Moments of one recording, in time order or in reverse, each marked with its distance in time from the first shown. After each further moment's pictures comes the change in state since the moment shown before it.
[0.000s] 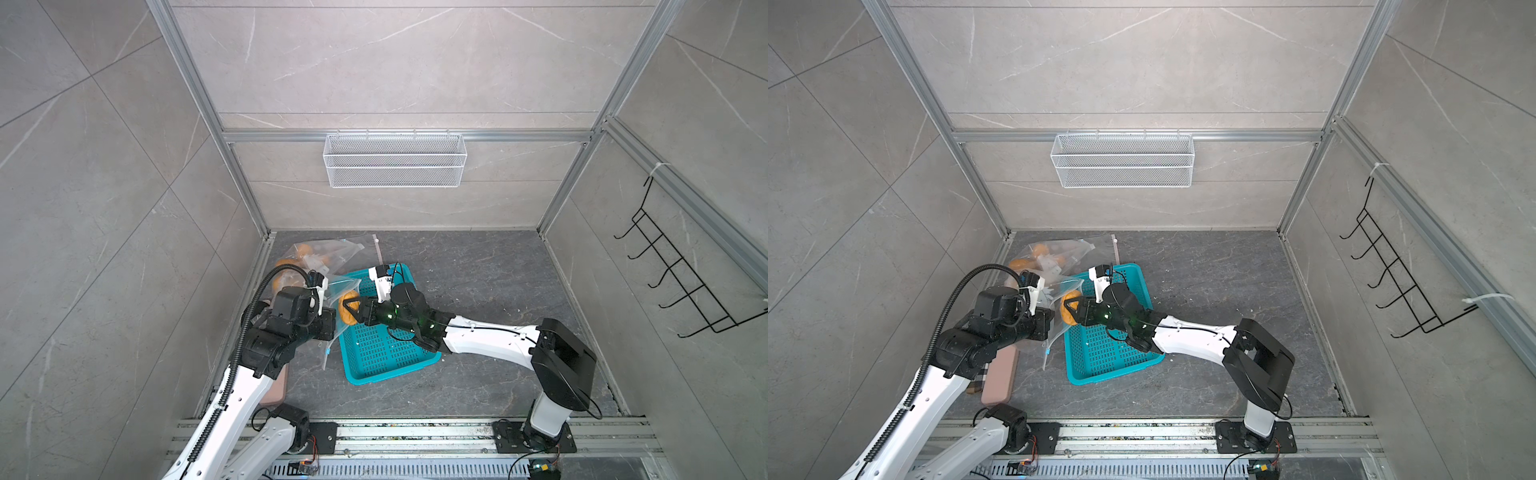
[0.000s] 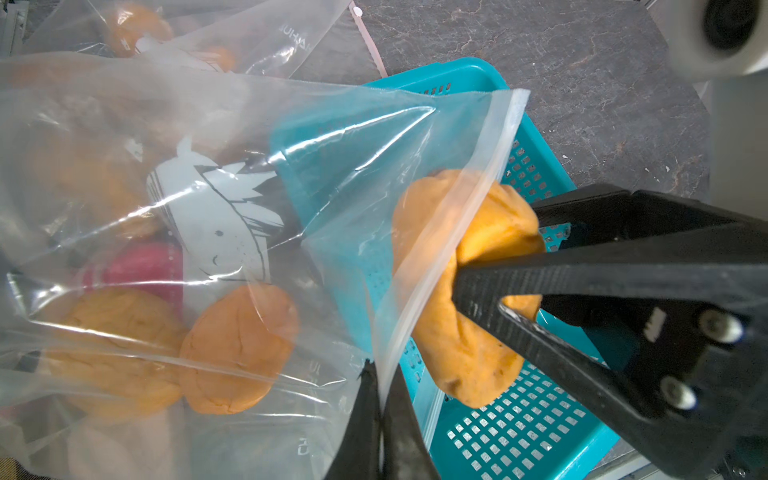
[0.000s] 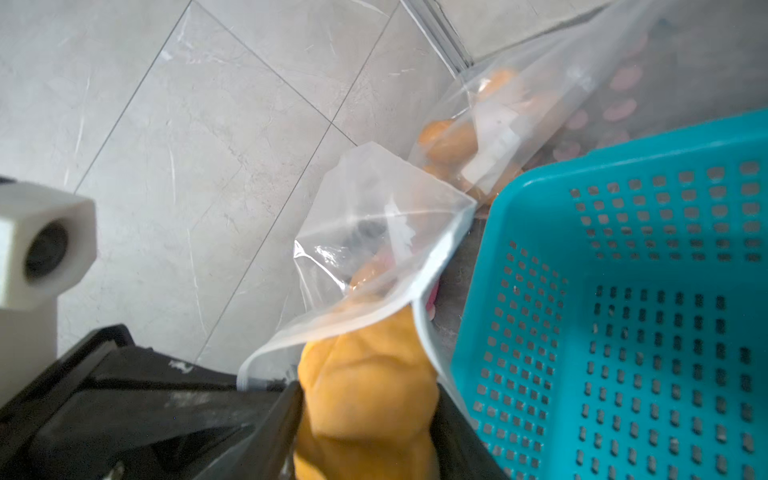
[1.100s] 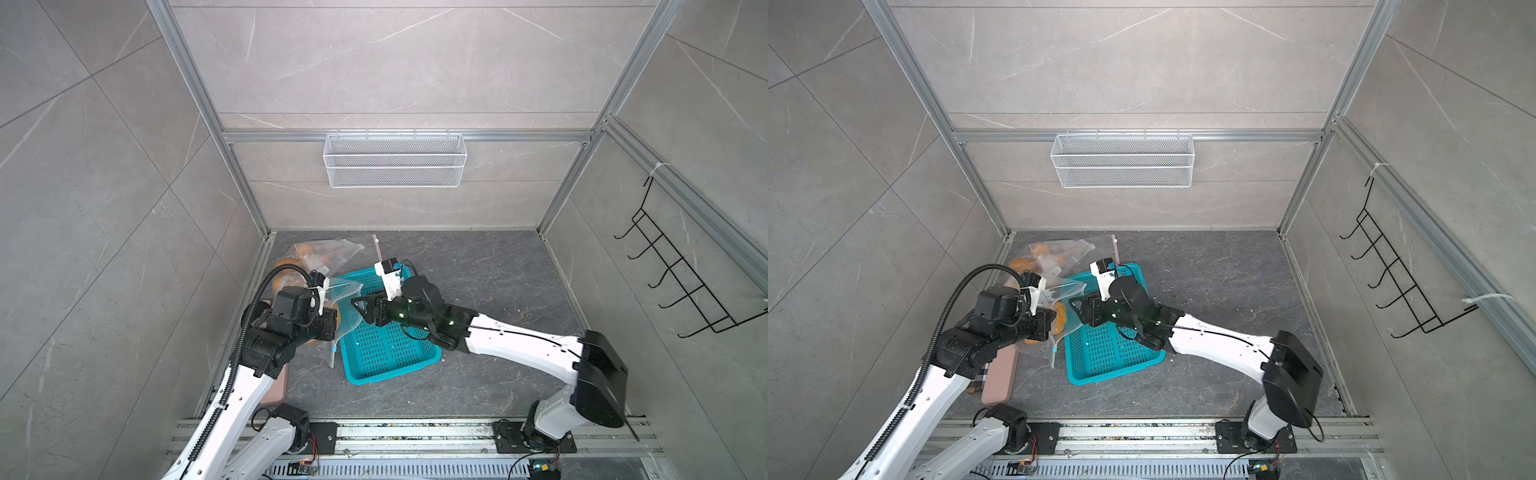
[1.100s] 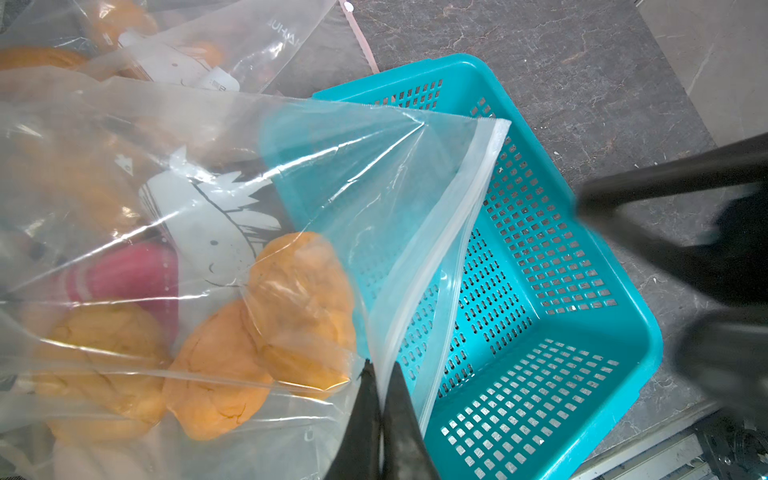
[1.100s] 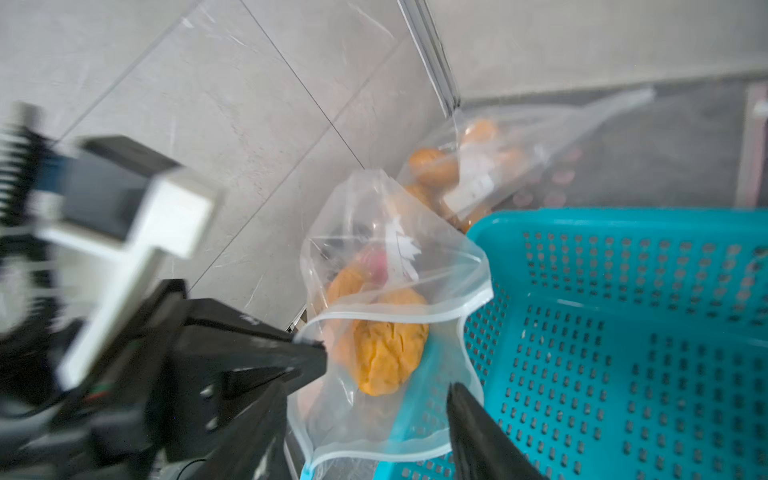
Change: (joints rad) left arm 0.000 0.004 0.000 0.000 0.021 0.000; right arm 0.006 -0.253 0.014 -0.275 0.067 -0.360
